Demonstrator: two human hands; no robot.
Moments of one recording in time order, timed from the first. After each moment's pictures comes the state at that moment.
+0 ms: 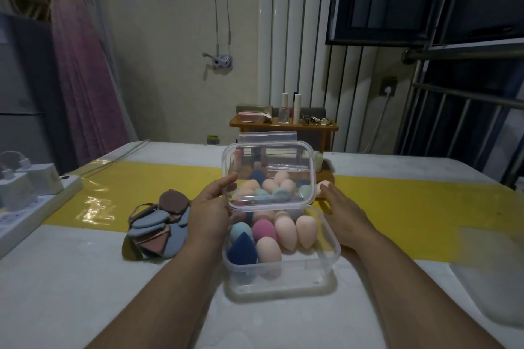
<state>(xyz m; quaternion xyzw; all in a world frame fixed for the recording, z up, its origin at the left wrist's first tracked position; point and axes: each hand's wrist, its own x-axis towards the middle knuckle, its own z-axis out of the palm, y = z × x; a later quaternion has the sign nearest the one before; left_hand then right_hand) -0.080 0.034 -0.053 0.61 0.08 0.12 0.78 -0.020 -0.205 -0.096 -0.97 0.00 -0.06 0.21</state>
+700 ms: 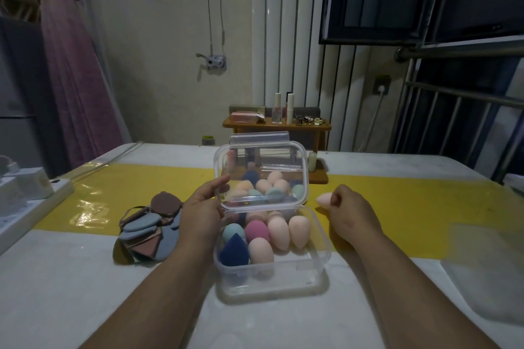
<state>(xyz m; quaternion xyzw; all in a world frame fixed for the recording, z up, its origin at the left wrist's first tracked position) -0.080 0.034 -0.053 0.60 0.07 0.12 0.79 -0.038 -0.208 -0.084 -0.94 0.15 -0.16 0.26</state>
